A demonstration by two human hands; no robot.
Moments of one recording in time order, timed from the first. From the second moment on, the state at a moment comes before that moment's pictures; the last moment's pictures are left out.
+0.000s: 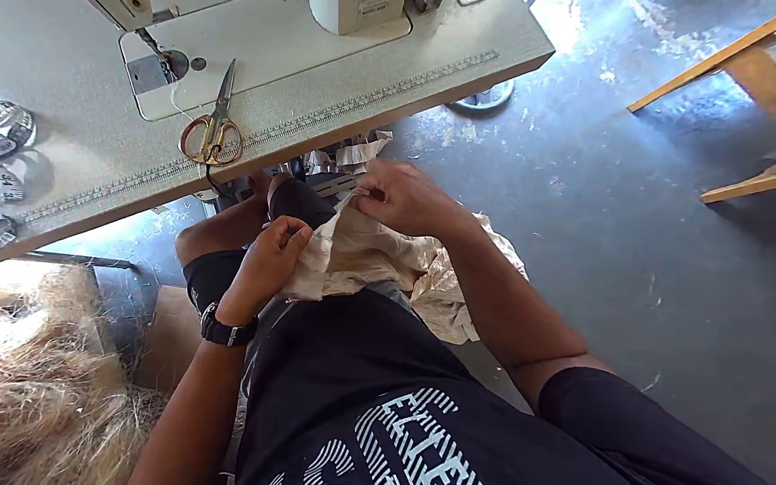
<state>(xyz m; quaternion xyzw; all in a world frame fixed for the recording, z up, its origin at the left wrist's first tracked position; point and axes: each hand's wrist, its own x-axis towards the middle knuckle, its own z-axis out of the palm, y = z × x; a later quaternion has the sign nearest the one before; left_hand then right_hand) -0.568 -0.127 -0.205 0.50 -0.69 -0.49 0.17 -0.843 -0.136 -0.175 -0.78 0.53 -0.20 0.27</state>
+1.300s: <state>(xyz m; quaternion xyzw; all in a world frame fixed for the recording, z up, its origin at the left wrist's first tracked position) -0.556 -0.124 -0.258 0.39 -0.47 -0.76 0.19 -0.871 -0.166 -0.240 -0.61 0.34 -0.16 0.70</state>
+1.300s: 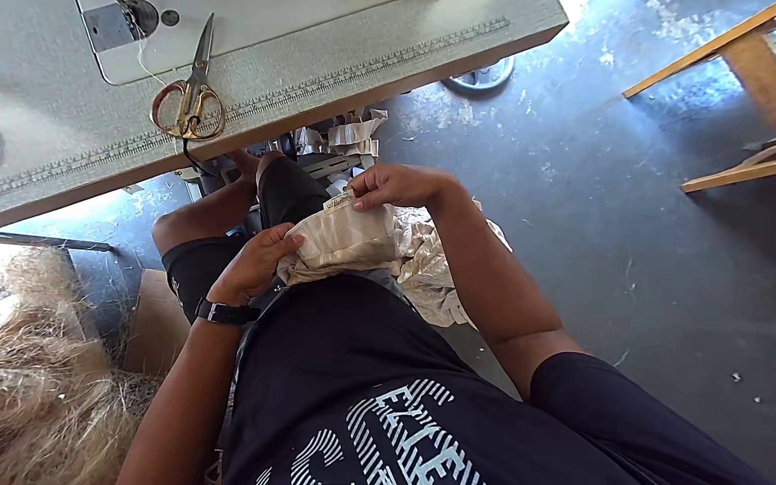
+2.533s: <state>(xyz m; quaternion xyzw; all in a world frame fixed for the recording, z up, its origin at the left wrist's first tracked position) -0.559 -0.127 -0.241 0.40 -0.74 -0.52 0.15 -0.929 -0.132 -0.239 -0.66 0.63 -0.37 0.16</state>
